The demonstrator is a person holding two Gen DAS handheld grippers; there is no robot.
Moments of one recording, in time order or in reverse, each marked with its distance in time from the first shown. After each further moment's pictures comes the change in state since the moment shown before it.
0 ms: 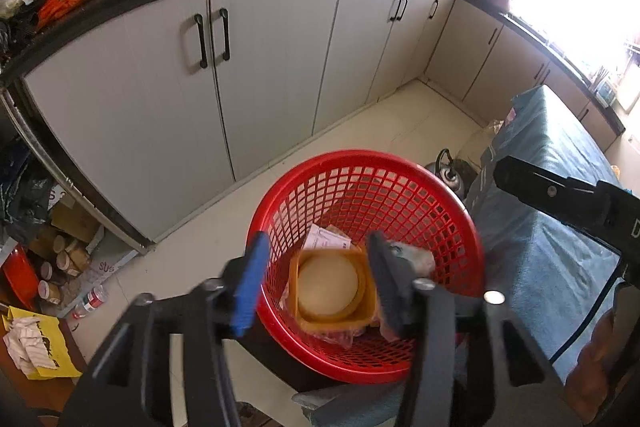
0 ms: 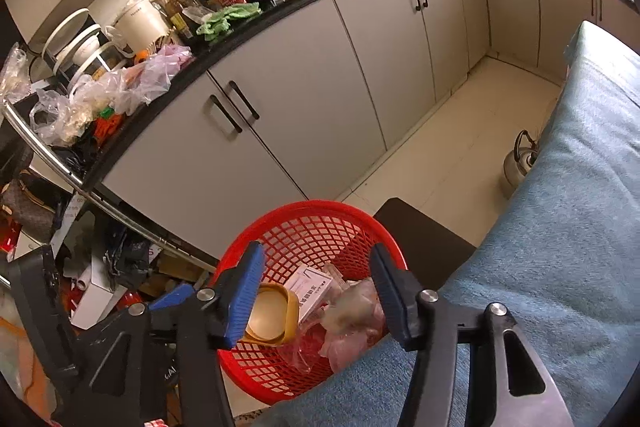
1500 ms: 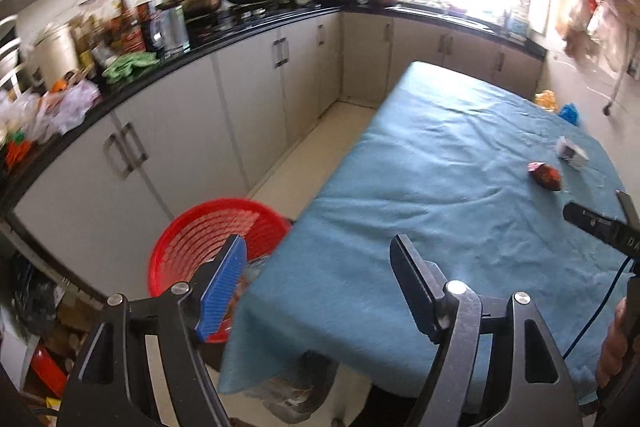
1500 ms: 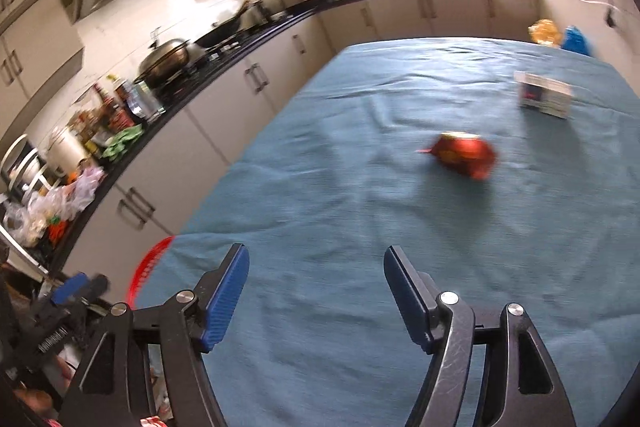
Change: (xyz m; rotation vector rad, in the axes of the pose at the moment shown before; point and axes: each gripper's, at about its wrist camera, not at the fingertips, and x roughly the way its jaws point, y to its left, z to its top) left arm -0.111 -0.183 -0.045 0.380 -0.159 -0.118; right arm -0.250 -0.188 -0.123 0.315 -0.292 -0.300
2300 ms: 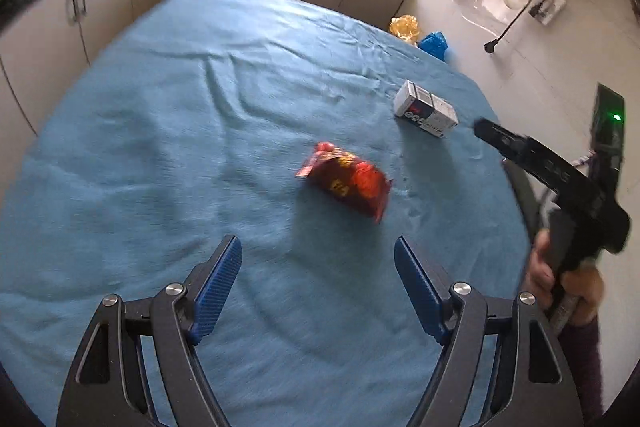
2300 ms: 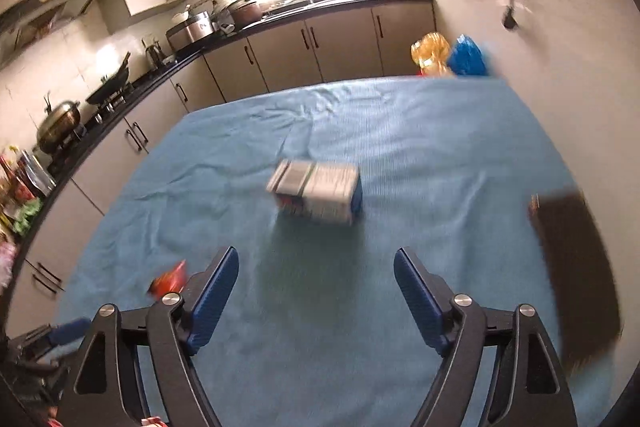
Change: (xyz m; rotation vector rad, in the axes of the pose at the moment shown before) left arm 0.135 -0.233 0.061 0.095 0.333 -0.564; right arm -0.013 -0.195 0.112 0.083 -0.088 -0.298
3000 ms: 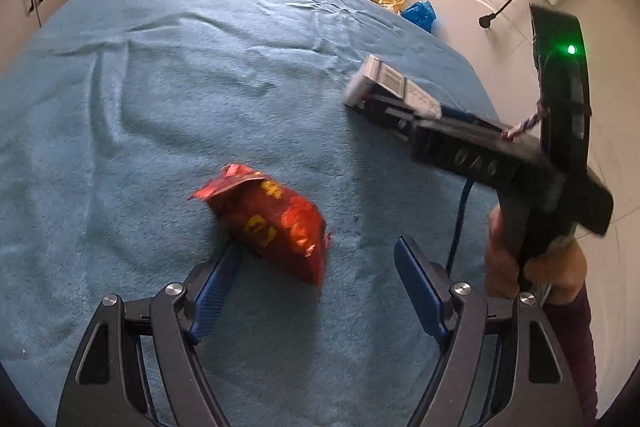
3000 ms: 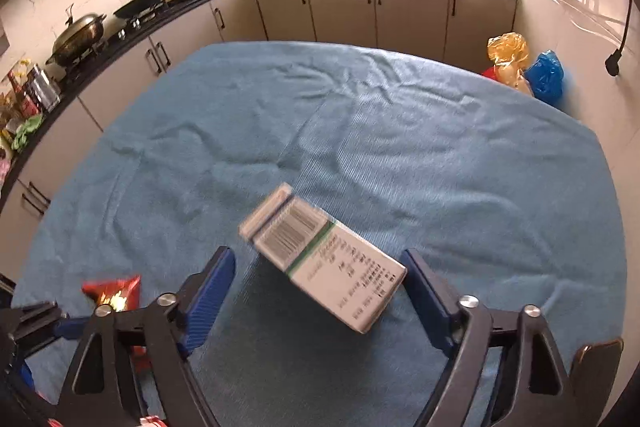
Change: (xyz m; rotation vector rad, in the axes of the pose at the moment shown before) left arm 0.074 -0.051 0.039 0.030 0.112 -0.031; right arm 0.105 0.008 0.037 -0.256 0.207 0.090
